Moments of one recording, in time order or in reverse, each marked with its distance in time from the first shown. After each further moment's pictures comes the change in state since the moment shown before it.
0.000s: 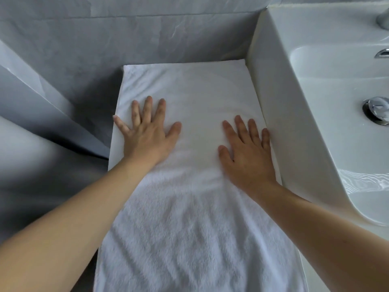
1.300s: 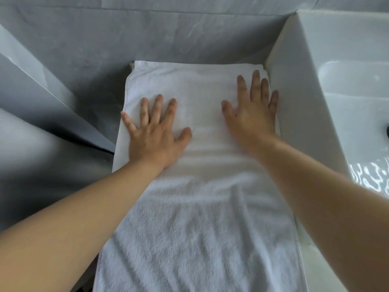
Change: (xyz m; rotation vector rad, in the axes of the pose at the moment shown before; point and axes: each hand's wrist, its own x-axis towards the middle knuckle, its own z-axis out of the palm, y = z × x) left_hand 0.010 0.001 0.004 0.008 0.043 -0.002; right_hand 0.116 -0.013 -0.025 0.004 0.124 0.057
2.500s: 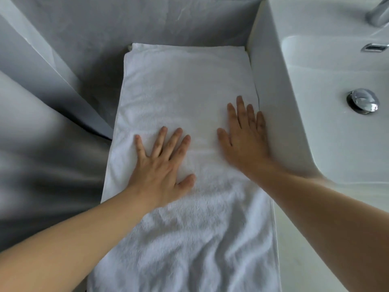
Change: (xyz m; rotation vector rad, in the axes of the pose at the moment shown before) left_hand -0.154 0.015 0.006 0.173 -0.117 0.361; right_hand -0.135 0.034 -0.001 -0.046 -0.062 -0.135
